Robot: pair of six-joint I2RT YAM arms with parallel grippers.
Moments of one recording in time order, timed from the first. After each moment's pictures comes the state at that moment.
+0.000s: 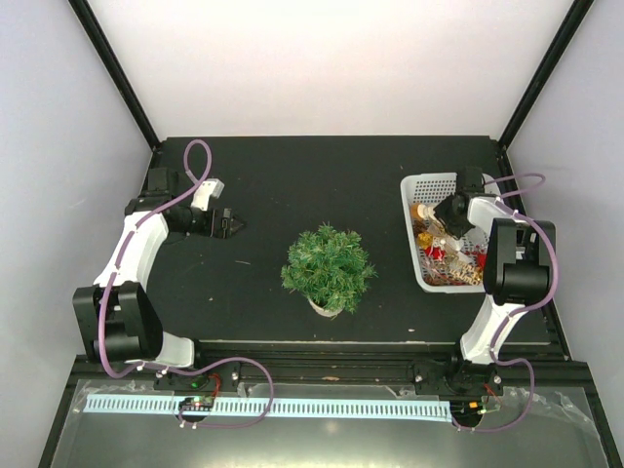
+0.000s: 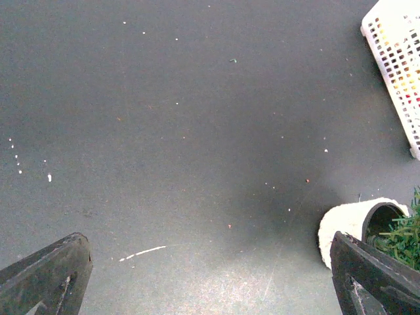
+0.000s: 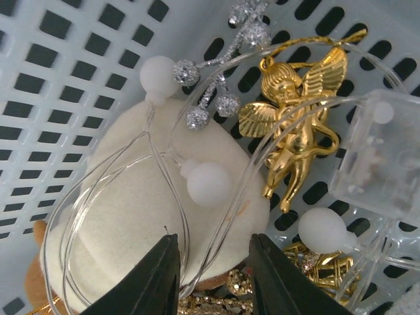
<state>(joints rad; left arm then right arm) 0.12 1.41 1.11 -0.80 0.67 0.21 -0.08 1.85 1.15 -0.42 -0.03 0.81</state>
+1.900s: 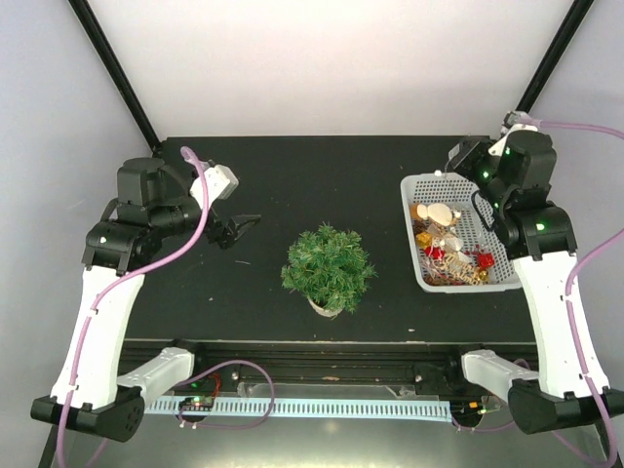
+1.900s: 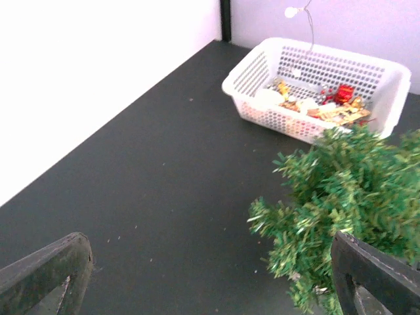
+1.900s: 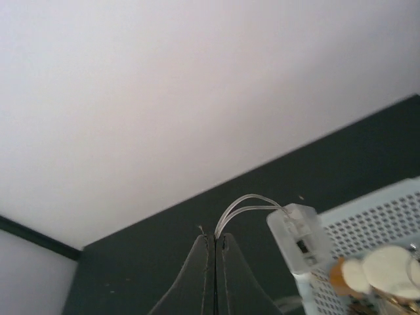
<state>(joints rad) -0.15 1.02 1.39 -0.92 0.65 0.44 0.15 1.11 1.44 -0.63 0.04 0.61</state>
